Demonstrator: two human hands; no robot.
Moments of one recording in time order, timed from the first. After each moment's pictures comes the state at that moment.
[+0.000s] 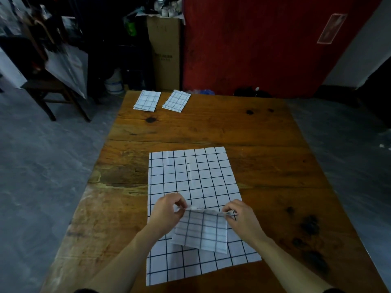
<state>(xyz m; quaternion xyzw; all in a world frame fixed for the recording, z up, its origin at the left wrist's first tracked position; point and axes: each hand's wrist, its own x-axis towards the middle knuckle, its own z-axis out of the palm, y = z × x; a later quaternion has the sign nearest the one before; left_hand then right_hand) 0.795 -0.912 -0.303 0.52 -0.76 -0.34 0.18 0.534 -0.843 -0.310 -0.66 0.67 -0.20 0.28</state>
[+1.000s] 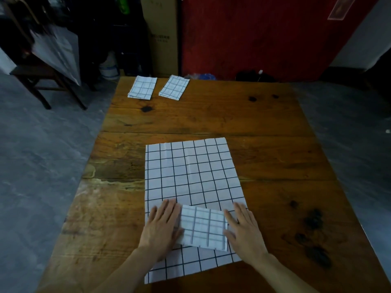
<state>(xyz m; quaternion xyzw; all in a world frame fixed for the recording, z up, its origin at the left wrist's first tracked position) 0.816 -0.873 -0.375 0.50 -0.86 -0.13 -0.08 0.534 -0.802 -0.352 -0.68 0.71 0.04 0.19</state>
